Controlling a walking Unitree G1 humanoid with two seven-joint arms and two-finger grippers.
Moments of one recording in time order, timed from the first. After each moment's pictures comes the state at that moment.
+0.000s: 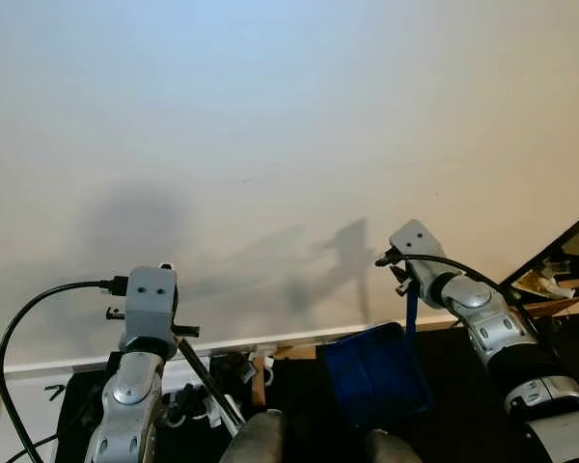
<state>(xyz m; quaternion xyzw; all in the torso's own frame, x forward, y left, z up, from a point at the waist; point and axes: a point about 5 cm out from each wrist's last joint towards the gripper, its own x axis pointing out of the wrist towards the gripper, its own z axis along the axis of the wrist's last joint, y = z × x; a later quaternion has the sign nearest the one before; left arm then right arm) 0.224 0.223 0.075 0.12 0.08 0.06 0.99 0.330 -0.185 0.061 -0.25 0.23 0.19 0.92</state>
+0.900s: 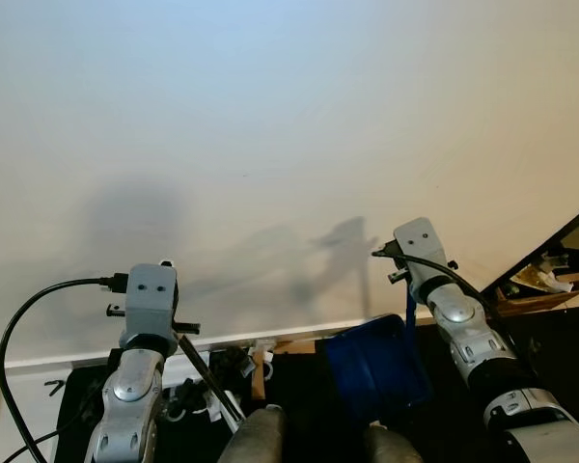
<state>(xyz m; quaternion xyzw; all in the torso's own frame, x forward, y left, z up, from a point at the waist) 0.227 0.223 0.076 0.12 0.08 0.06 0.99 0.329 -0.167 0.065 -0.20 0.09 0.09 0.97</state>
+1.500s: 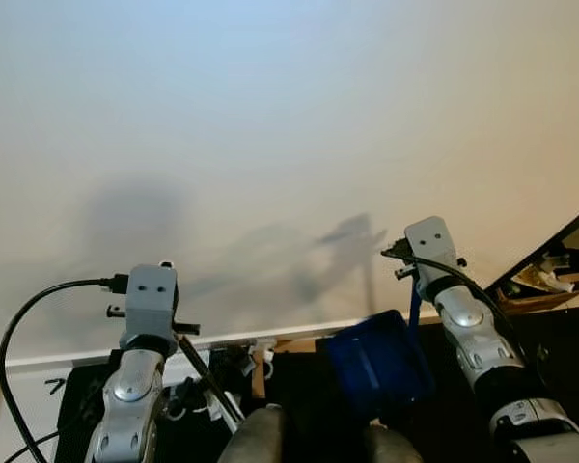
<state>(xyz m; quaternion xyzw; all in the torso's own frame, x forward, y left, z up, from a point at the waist) 0.227 0.223 0.075 0.12 0.08 0.06 0.99 0.322 -0.170 0.069 -0.19 0.05 0.08 0.98</state>
